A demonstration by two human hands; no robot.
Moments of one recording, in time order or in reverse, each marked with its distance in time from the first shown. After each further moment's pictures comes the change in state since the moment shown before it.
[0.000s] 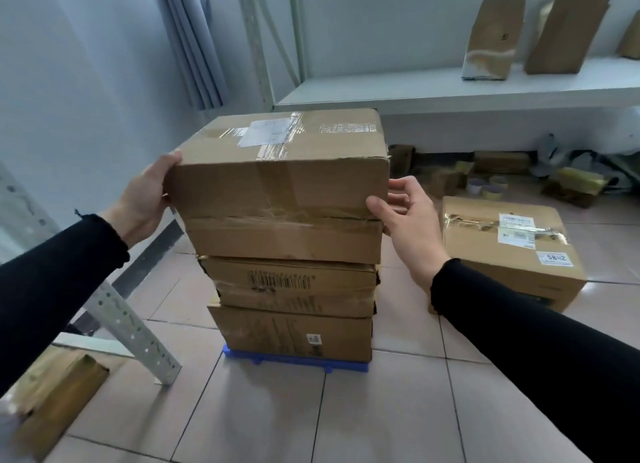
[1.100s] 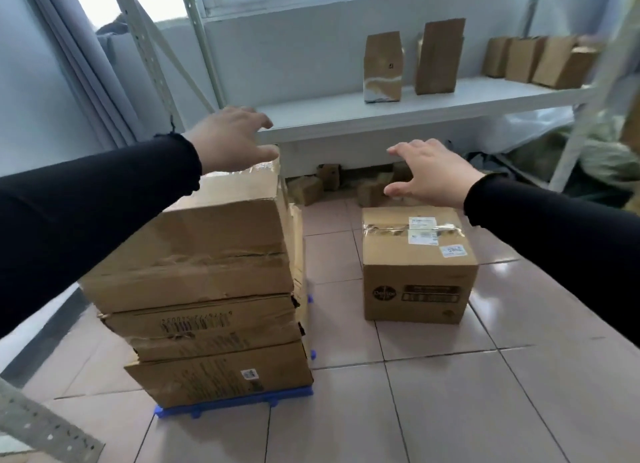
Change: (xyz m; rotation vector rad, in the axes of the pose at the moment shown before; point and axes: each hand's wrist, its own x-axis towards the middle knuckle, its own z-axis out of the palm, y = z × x) left_hand -0.012 0.148 0.245 1.346 -0.373 0.775; right_hand 0.058 -0.063 -0.199 -1.201 -0.148 -0.114
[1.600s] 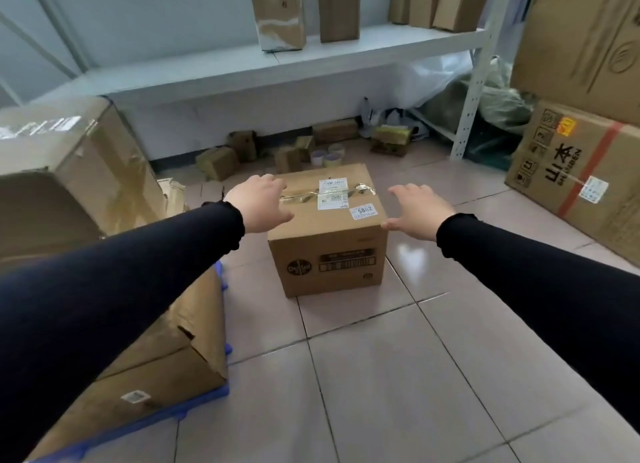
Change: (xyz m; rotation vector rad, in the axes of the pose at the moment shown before) left_hand 0.060 0.206 0.202 -0.122 -0.233 0.144; right_hand -0.064 0.190 0.129 0.003 -0.202 0.407
